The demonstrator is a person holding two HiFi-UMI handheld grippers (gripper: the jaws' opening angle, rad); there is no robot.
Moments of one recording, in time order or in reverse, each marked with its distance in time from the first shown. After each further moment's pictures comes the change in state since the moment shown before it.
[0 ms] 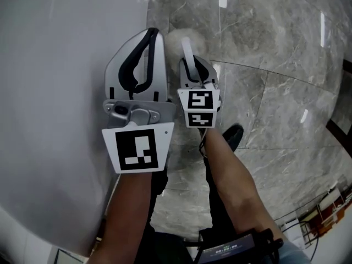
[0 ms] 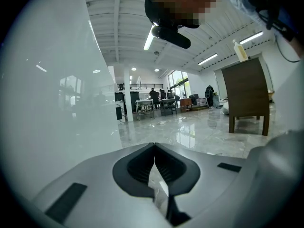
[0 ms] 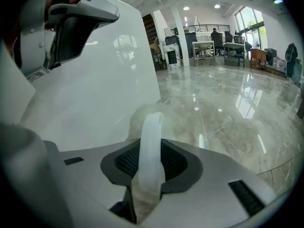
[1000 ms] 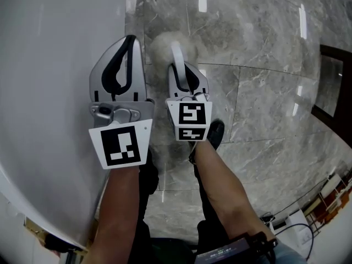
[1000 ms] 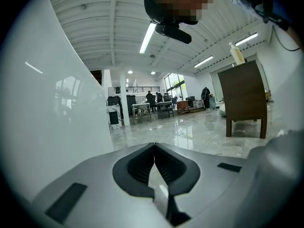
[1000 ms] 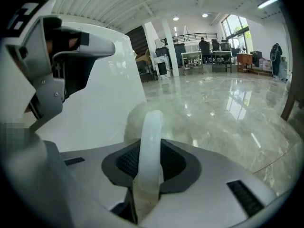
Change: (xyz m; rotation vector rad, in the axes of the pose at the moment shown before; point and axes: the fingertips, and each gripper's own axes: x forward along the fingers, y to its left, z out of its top) left arm 0.000 -0.024 0.053 0.021 -0.042 -0.032; right arm -0.087 -0.030 0.063 0.080 -0.103 -0.081
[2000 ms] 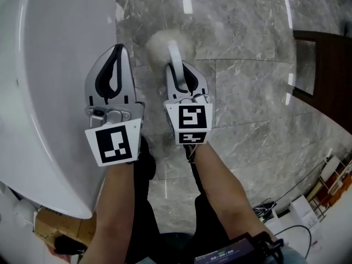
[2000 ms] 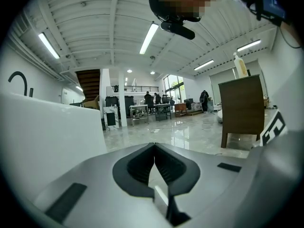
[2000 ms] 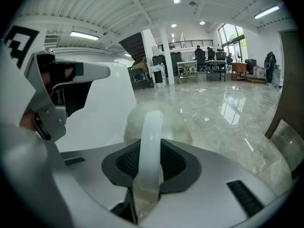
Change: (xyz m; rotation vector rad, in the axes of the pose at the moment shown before) left arm -0.025 -0.012 0.123 -0.038 -0.001 -0.030; right arm -0.119 -0.015 0.121 -0.002 -0.051 -0.058
